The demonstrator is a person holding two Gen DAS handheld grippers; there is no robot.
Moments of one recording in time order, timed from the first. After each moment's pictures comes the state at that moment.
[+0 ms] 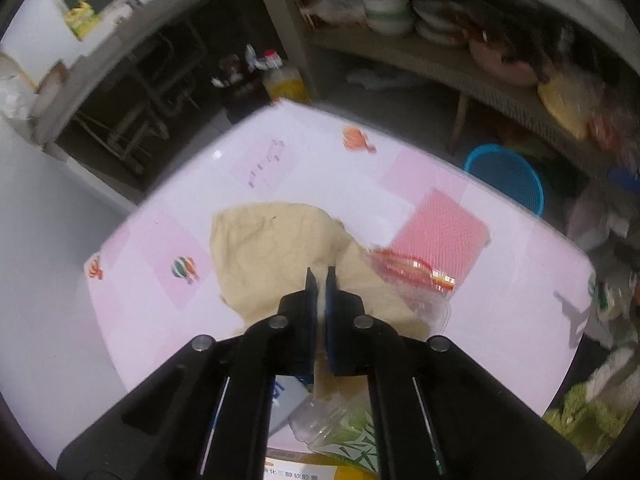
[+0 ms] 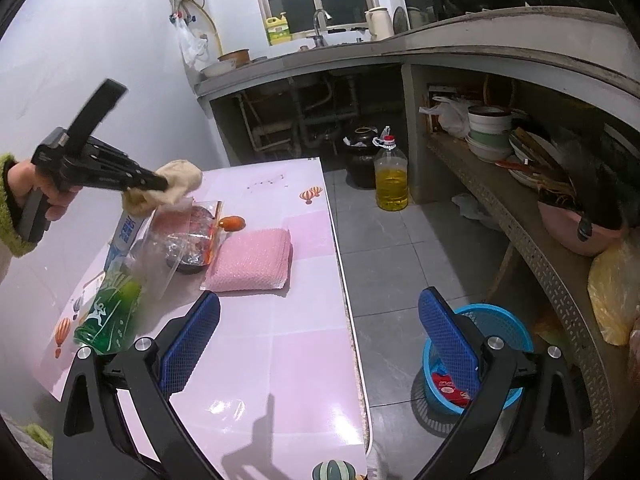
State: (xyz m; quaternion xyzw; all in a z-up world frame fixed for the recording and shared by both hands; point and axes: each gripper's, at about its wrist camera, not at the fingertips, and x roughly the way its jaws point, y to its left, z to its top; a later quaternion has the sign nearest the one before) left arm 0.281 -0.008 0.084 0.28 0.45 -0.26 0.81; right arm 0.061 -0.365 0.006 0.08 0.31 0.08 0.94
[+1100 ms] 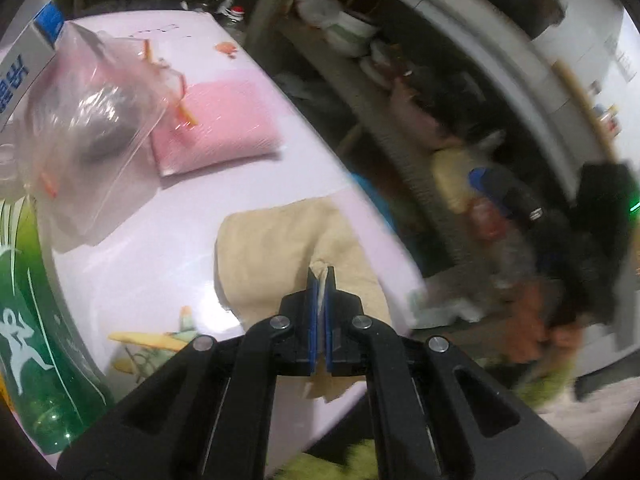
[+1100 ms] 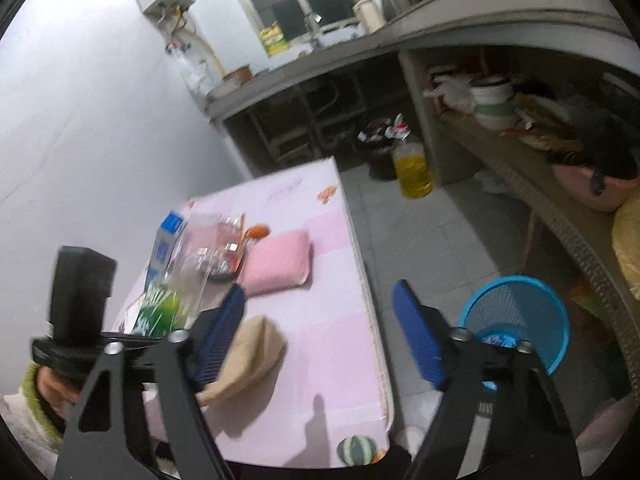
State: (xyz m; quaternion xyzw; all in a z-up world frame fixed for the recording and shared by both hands) left arm 0.147 -0.040 -0.019 -0.06 0.52 -0.35 0.78; right arm 0.048 -0.385 -0.003 0.16 0.33 0.14 0.92
